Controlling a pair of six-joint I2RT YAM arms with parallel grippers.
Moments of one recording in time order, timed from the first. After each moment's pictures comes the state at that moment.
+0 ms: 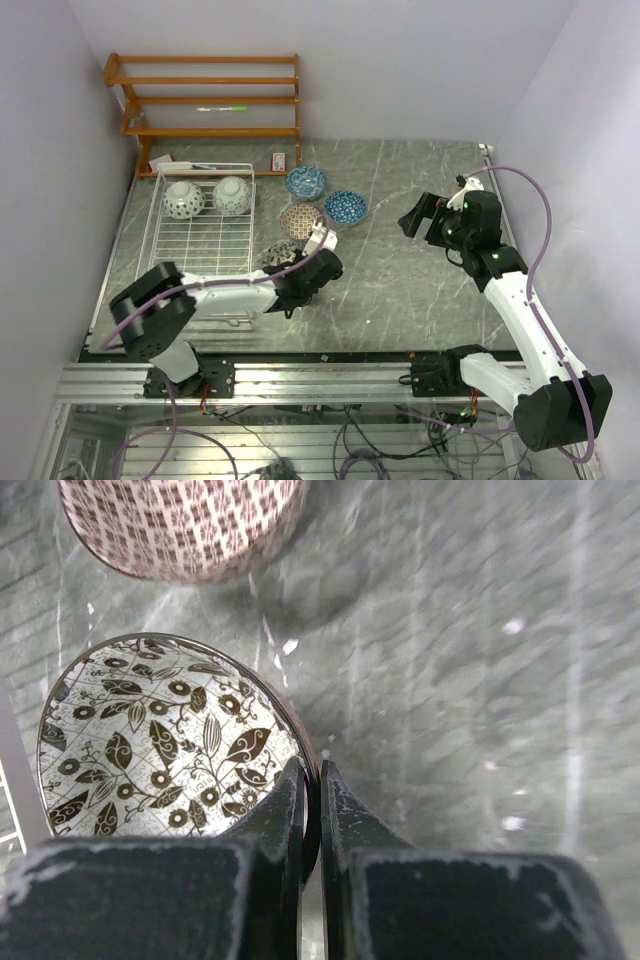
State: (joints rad) left arm -1.06 1.61 0.85 -0.10 -0.69 -0.36; right arm 0.16 0.99 0.85 -0.37 -0.14 0.41
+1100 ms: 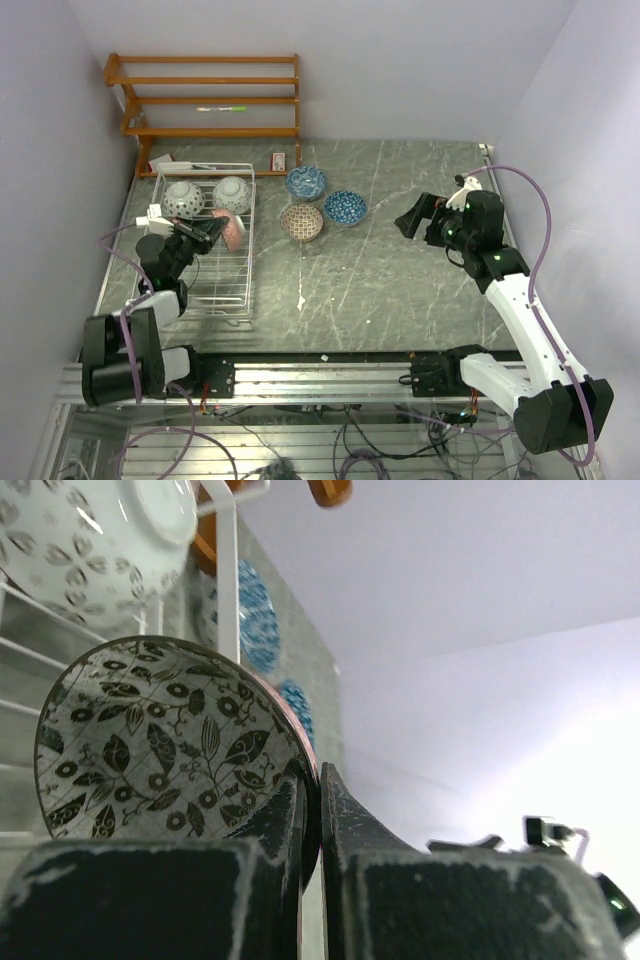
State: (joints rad) left arm 0.17 1.20 0.29 0.85 0.55 -1.16; right arm 0.16 0.98 0.86 -0.37 -0.22 0.41
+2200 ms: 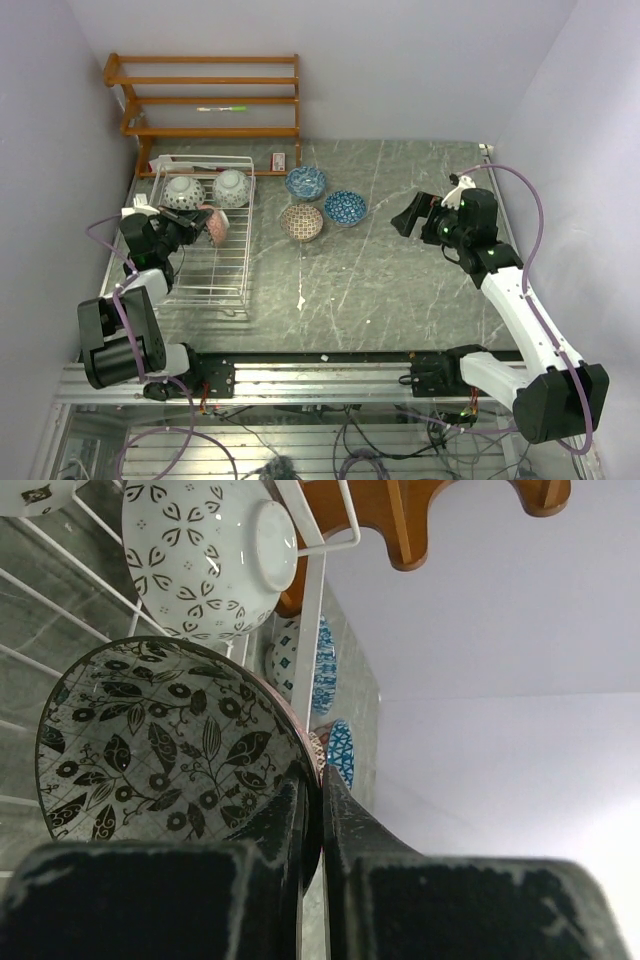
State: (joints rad) left arm 0.29 1.35 0.45 0.68 0.61 -1.13; right arm 0.16 1.03 0.84 -0.32 -0.24 0.41
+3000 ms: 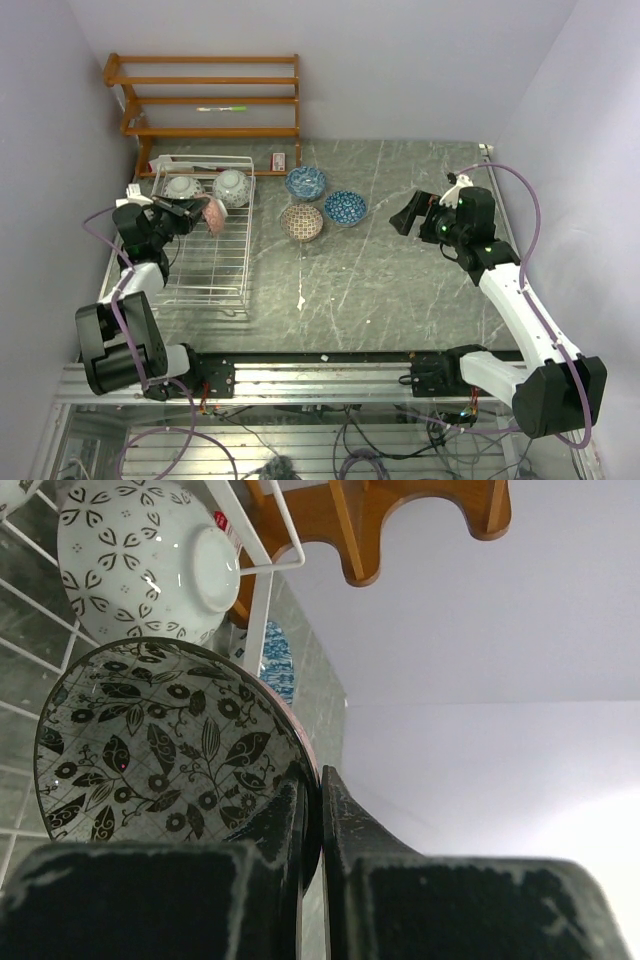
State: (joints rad) left arm 0.30 1.30 0.54 0.56 0.64 -1.20; right arm 0.16 1.06 0.84 -0.29 -0.25 0.41
